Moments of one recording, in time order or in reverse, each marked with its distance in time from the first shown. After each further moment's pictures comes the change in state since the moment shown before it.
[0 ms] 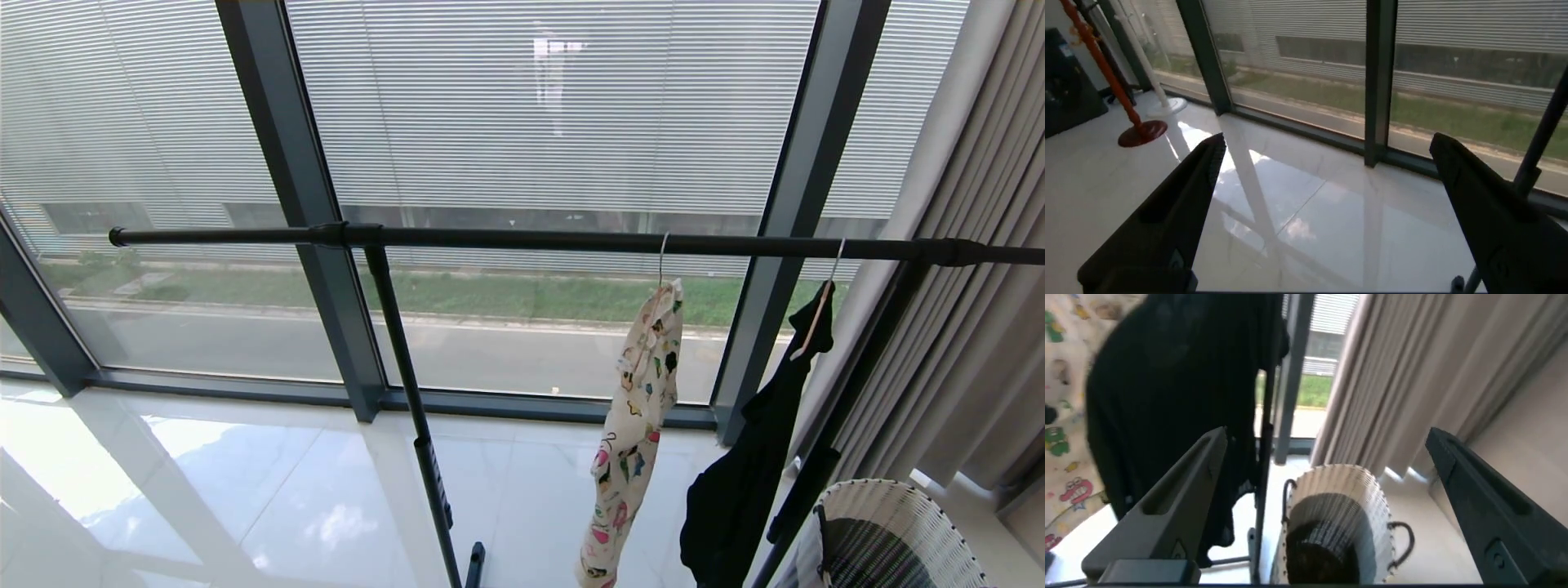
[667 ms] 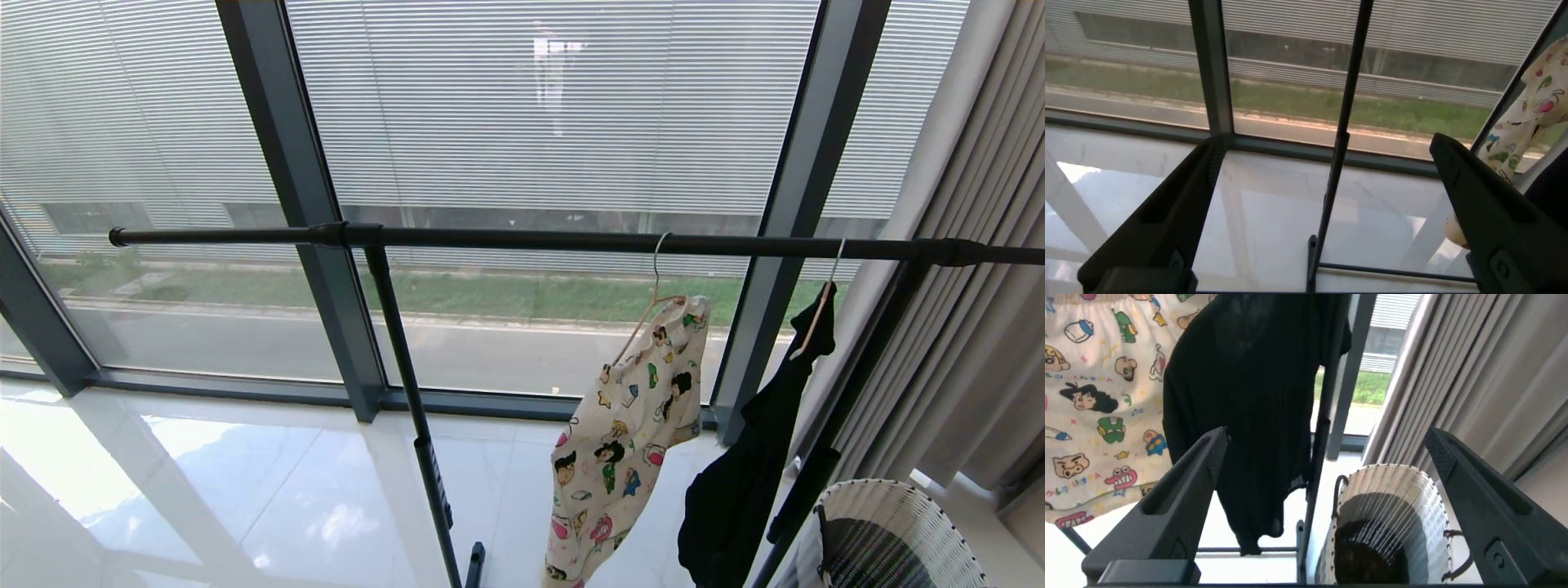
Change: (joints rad) left arm 0.000 -0.005 -0.002 0.077 -0.427 -0.200; right arm 0.001 0.000 0.005 0.044 0.088 0.072
